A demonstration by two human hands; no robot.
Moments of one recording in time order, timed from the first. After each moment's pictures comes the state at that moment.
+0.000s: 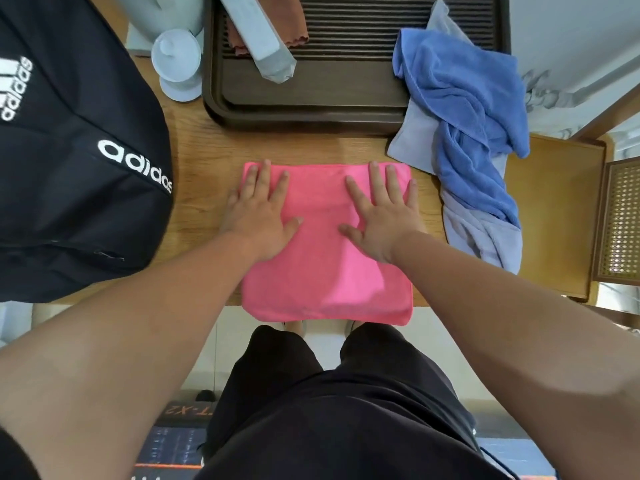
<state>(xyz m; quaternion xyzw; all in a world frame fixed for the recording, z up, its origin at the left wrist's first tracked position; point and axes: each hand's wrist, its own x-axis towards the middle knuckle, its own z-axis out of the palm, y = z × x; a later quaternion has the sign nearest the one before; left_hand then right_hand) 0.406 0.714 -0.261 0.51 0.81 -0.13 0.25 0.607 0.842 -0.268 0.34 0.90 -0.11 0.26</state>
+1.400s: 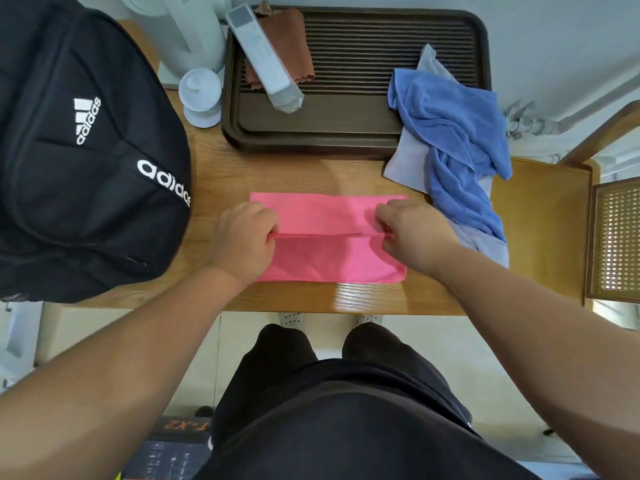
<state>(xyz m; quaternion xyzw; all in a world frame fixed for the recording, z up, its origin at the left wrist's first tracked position) 0.406 0.674 -0.207 0.56 0.81 0.11 0.13 0.637 0.859 -0.206 0.24 0.95 -0.19 0.04</state>
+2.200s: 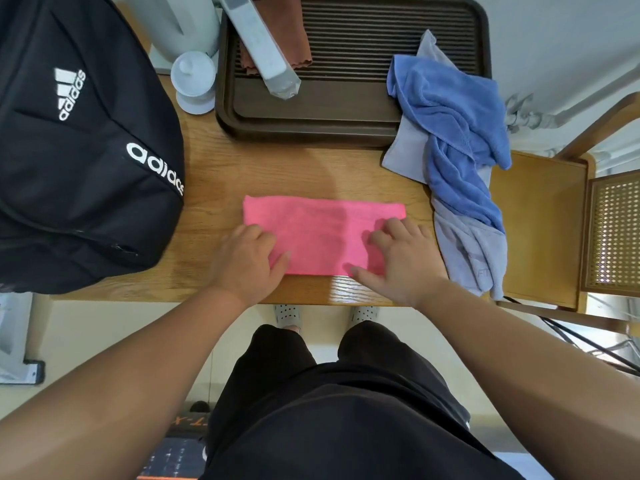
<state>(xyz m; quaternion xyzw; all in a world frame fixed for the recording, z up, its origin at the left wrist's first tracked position) 0.429 0.637 -0.240 0.56 0.81 0.04 0.16 0.667 0.803 -0.231 0.31 0.94 -0.10 0.13</state>
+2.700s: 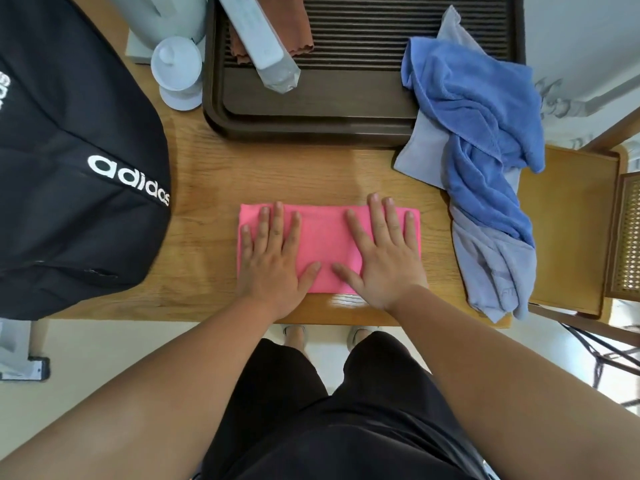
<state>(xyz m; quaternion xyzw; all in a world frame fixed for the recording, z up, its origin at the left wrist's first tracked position) 0.456 0.671 -0.295 0.52 0.83 -0.07 0.20 0.631 0.803 -0.291 0.34 0.92 -0.11 0.14</state>
